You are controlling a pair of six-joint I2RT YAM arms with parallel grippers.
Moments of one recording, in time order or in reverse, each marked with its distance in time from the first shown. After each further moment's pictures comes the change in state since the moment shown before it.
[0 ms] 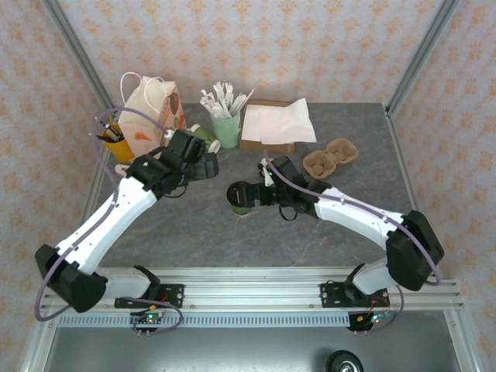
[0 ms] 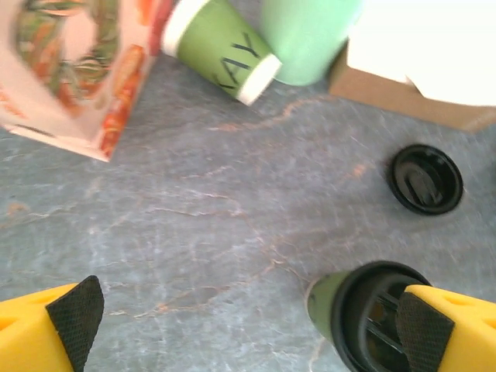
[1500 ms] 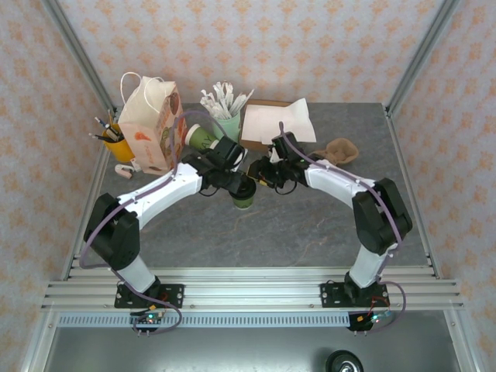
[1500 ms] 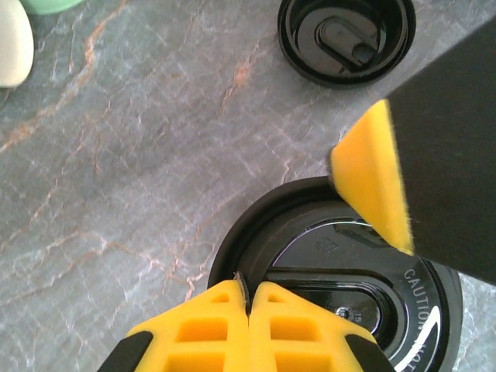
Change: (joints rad) left arm -0.101 0.380 0.003 0.220 0.233 0.418; right arm -0.223 0.270 0.180 0.003 -0.299 0.391
